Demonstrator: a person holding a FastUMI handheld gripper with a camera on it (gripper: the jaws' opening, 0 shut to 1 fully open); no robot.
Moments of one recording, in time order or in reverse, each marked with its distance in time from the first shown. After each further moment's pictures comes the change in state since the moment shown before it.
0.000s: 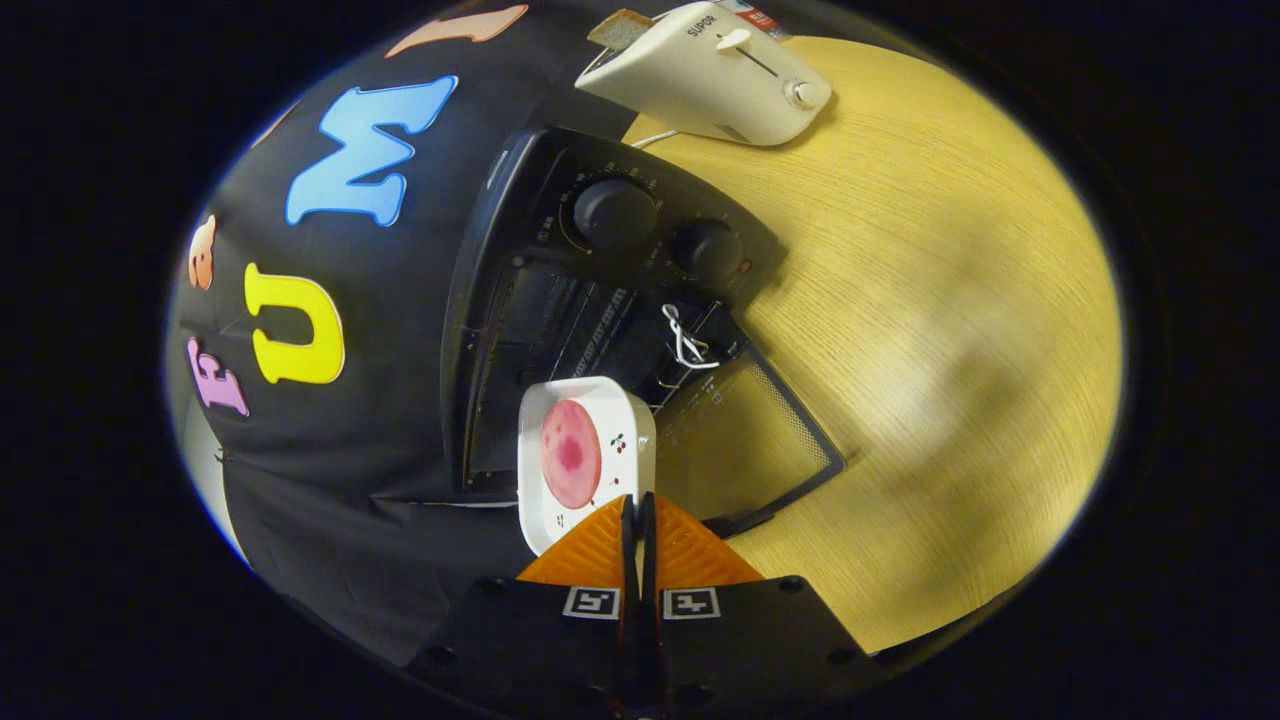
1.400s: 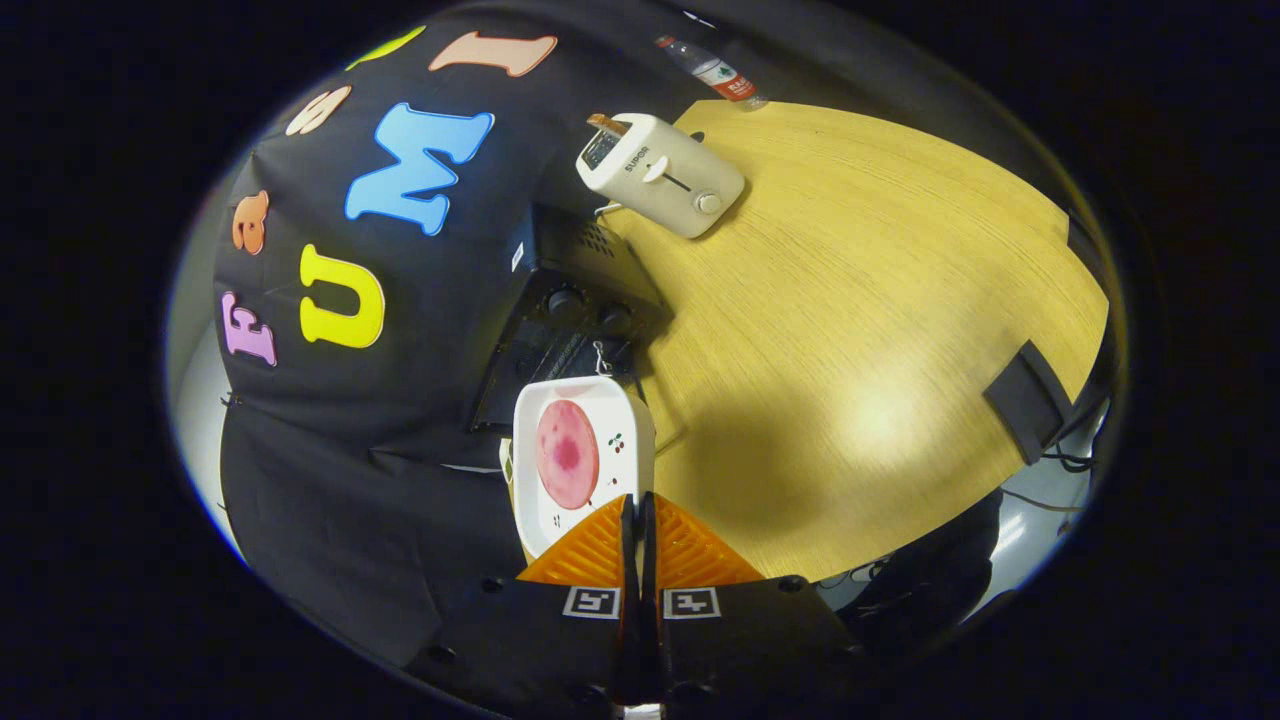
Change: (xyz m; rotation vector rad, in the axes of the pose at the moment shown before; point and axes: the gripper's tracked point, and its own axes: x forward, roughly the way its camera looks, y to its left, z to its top) arm -0.207 -0.077 0.002 -0.183 0.001 0.010
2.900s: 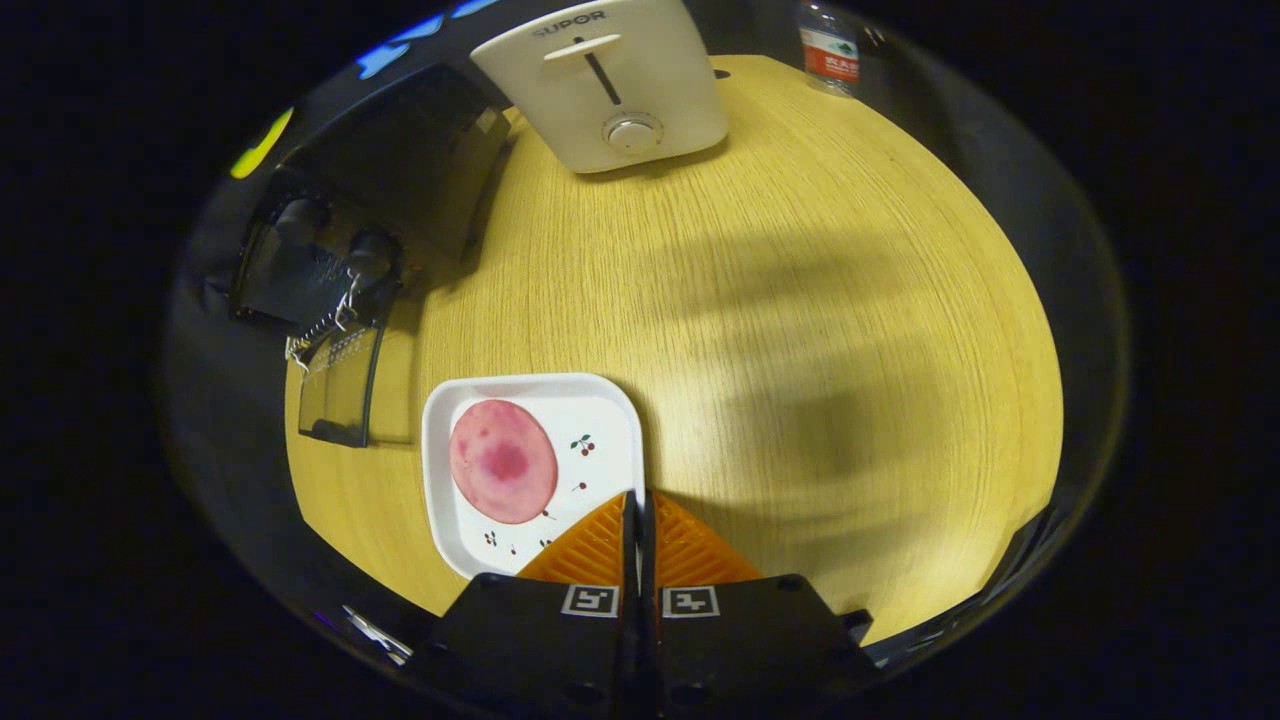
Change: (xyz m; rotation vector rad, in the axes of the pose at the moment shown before) arm 0.056 -0.166 0.079 -0.368 0.283 -0.485
